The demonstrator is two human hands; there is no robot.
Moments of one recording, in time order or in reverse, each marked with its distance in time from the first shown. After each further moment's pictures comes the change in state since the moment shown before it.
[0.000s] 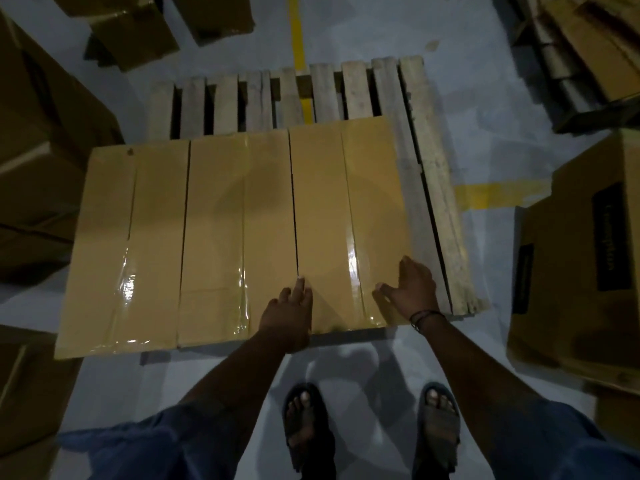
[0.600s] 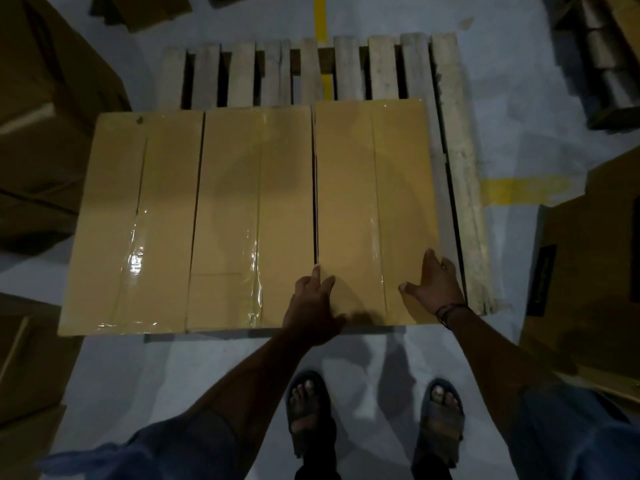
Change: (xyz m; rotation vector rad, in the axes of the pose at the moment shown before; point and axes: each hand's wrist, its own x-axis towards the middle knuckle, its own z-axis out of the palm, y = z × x) left_hand 0.012 0.005 0.022 -0.470 0.236 -0.039; right_hand 0.033 0.015 0.009 -0.130 -0.074 -0.018
